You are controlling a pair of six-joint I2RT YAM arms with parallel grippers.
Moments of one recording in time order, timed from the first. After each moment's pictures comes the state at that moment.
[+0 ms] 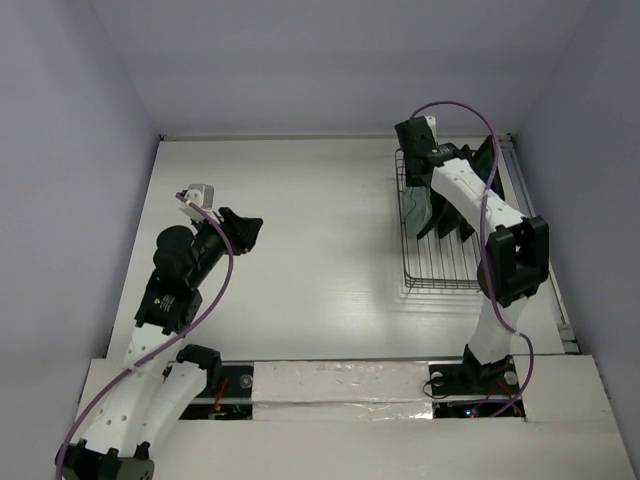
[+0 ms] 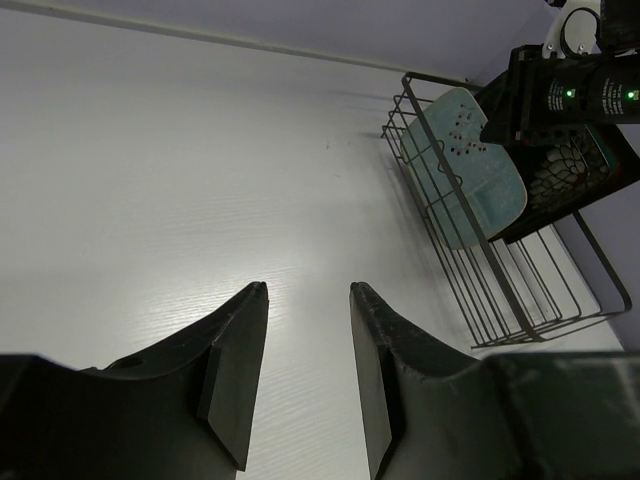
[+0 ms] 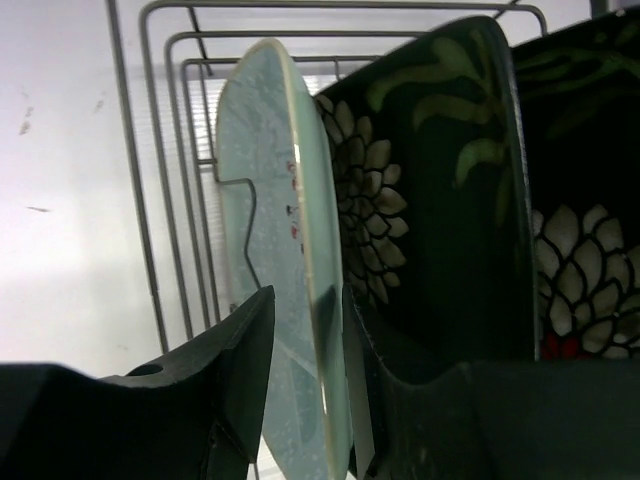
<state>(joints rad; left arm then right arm) -0.27 0.65 0.68 -0.15 0.19 -0.44 0.36 1.87 1.71 -0.73 0.55 0.21</state>
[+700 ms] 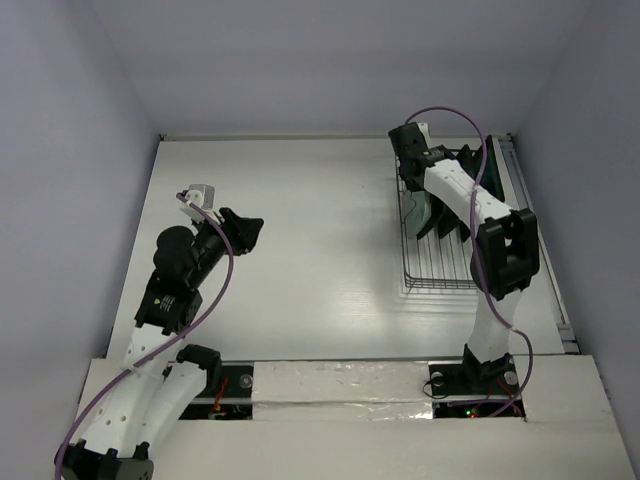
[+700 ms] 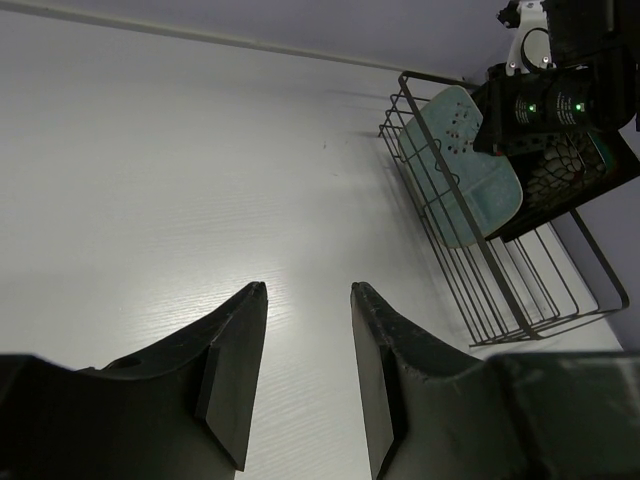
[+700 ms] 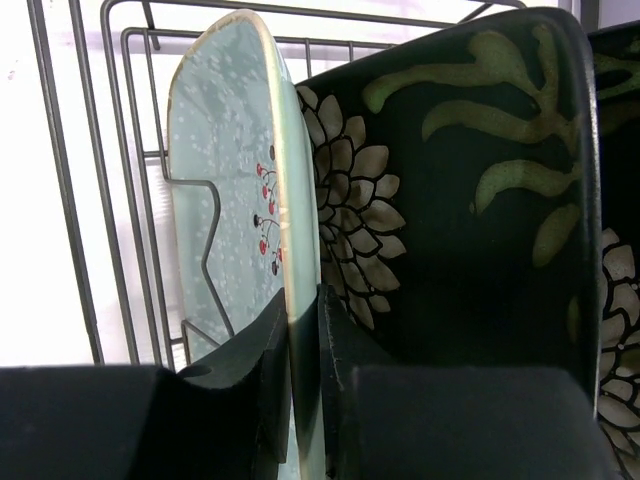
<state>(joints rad) -0.28 0.65 0.68 -0.15 0.19 -0.44 0.35 1.94 1.70 -0.73 0.63 0.14</state>
